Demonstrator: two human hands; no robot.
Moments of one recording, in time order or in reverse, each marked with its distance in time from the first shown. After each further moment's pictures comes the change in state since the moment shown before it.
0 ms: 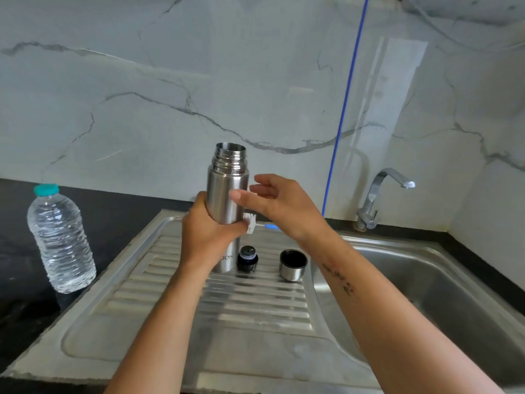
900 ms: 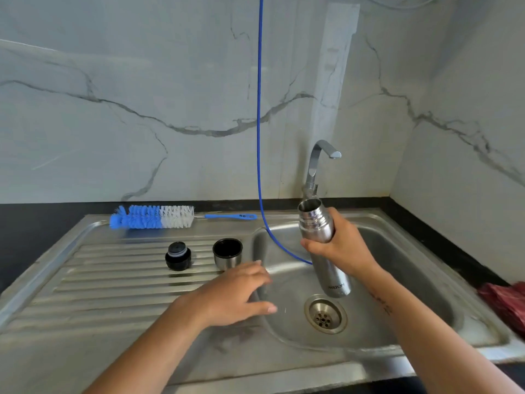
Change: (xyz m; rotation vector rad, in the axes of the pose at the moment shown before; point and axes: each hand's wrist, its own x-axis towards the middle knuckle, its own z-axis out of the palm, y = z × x) left_hand -0.078 -0.039 0.134 0.625 -1.130 0.453; right_hand -0.089 0.180 -0.174 -0.353 0.311 0.137
